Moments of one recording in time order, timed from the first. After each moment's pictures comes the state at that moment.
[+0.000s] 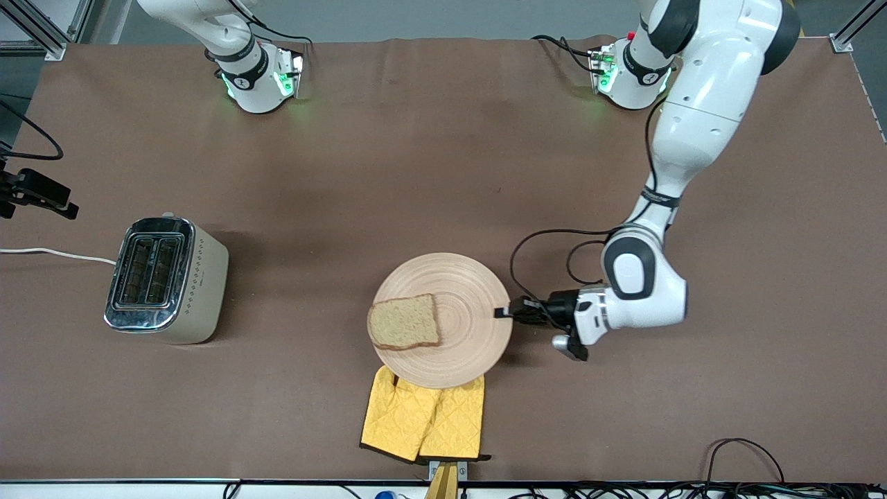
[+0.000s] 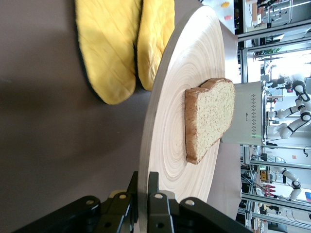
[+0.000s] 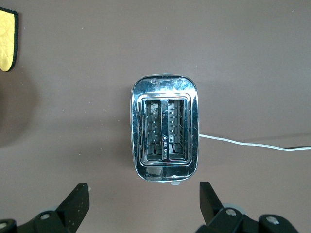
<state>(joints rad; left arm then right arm) -0.21 0.83 -0.10 -1.46 -1.22 2.10 0.67 0.16 0.10 -0.28 -1.44 0.03 1.56 -0.09</state>
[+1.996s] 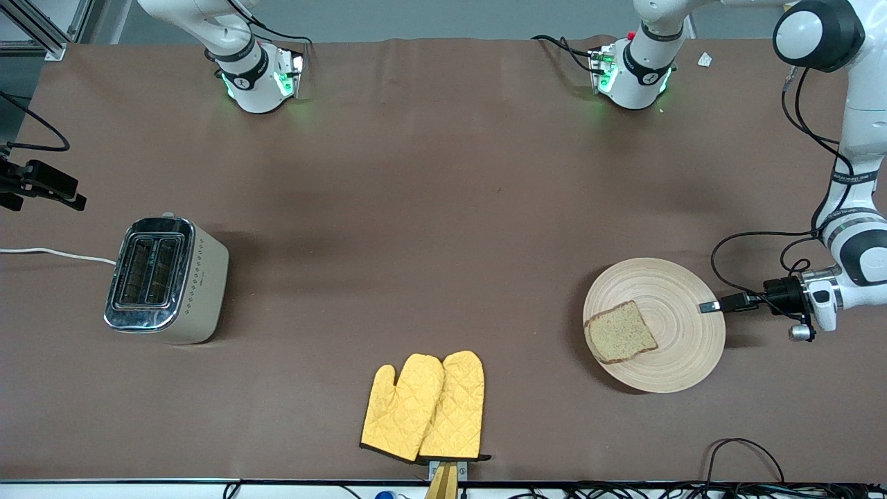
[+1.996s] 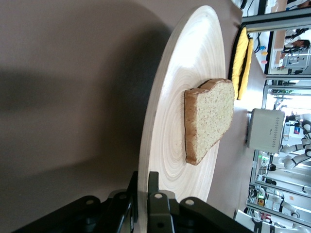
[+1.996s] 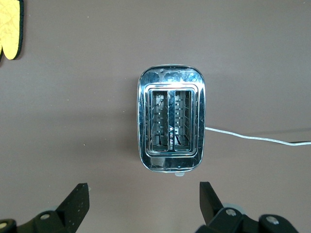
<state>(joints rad) 0.46 0.86 -0.10 -1.49 -0.86 1.79 0.74 0.15 0.09 -0.24 -1.44 0.03 1.52 -0.09</state>
